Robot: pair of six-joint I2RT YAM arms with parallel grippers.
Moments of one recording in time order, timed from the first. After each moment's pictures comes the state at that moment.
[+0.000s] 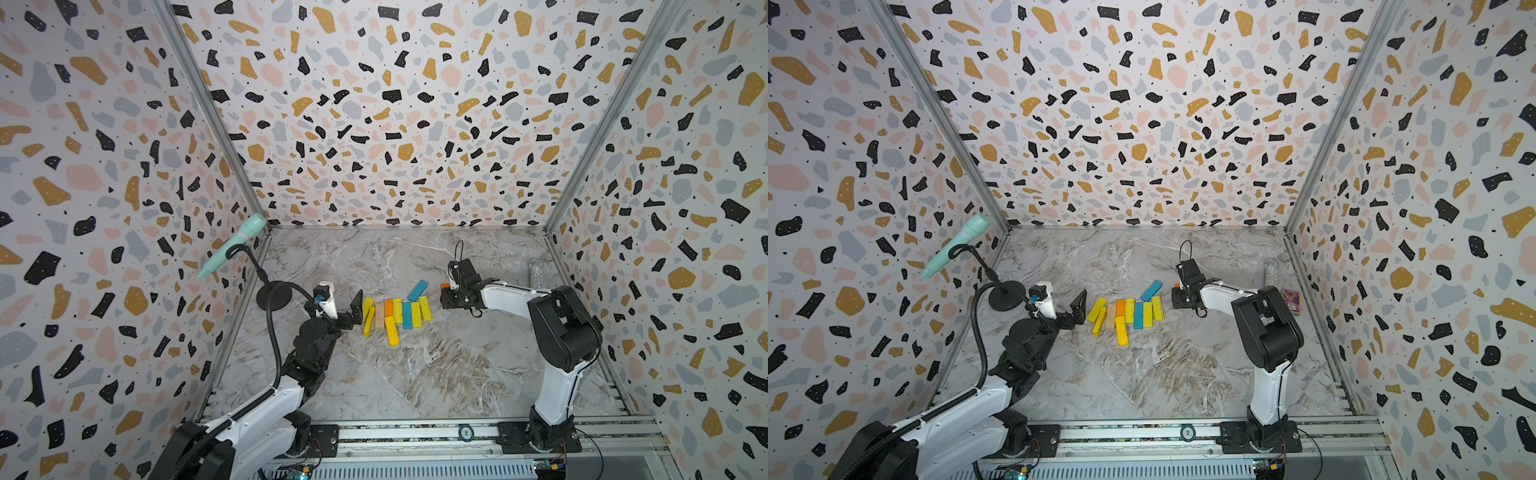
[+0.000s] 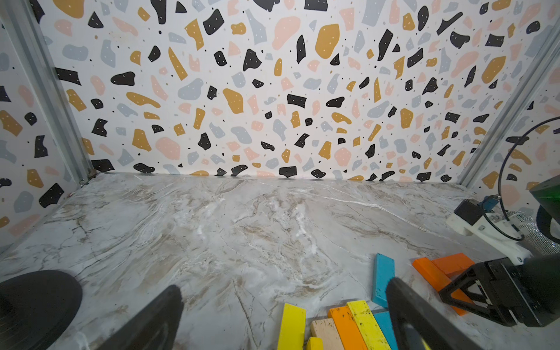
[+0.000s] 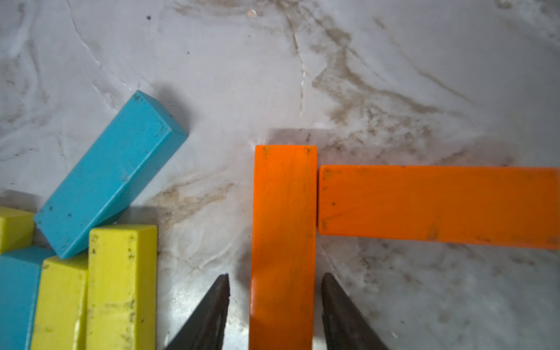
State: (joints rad) left arm -0.44 0.97 0.23 0.67 -0.24 -0.14; right arm 0.47 1.88 1.12 -0.25 -0.01 0.31
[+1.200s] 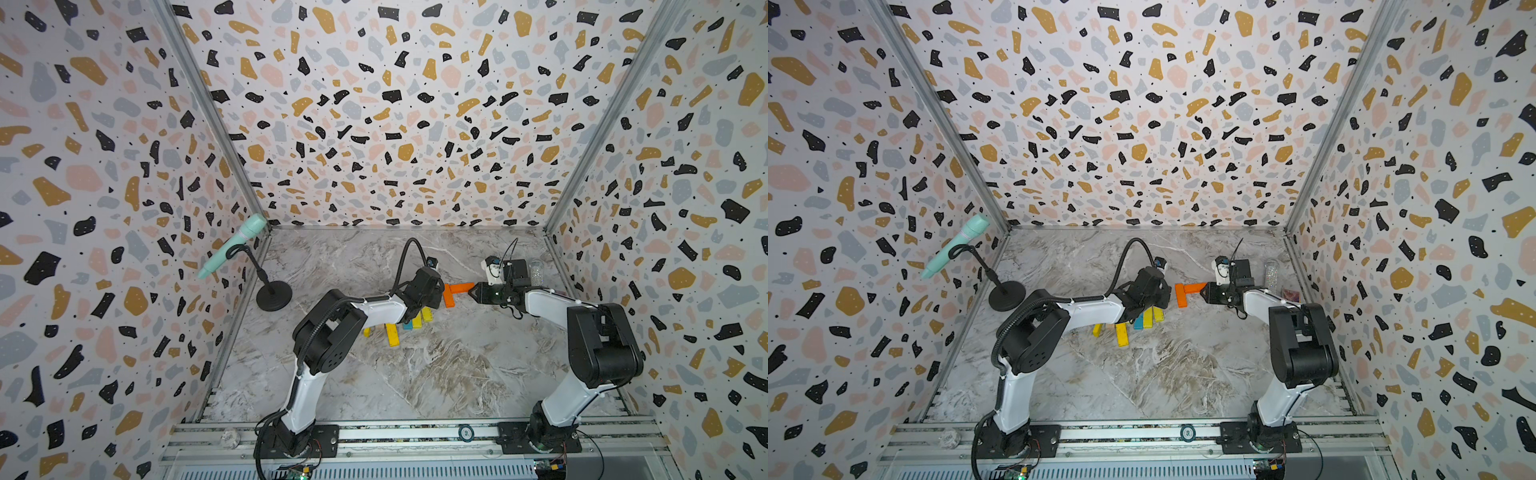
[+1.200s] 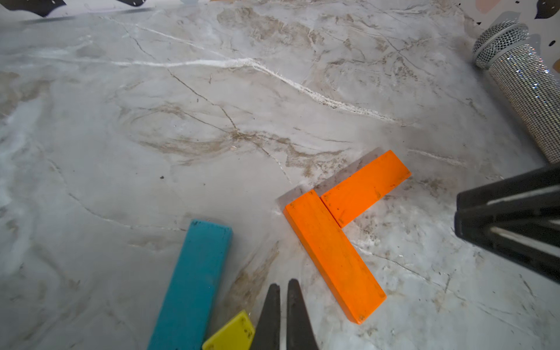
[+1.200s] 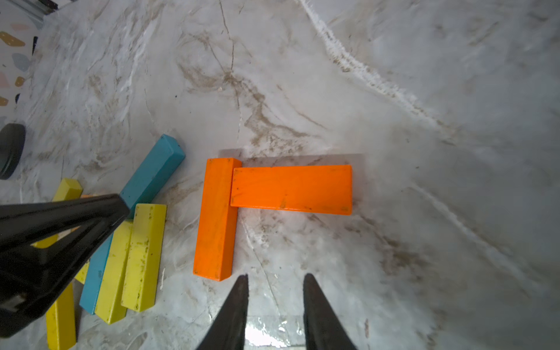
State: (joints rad) left arm -0.79 2.09 1.34 0.08 -0.17 -0.32; right arm 0.14 1.71 0.91 -0.08 -0.43 0.16
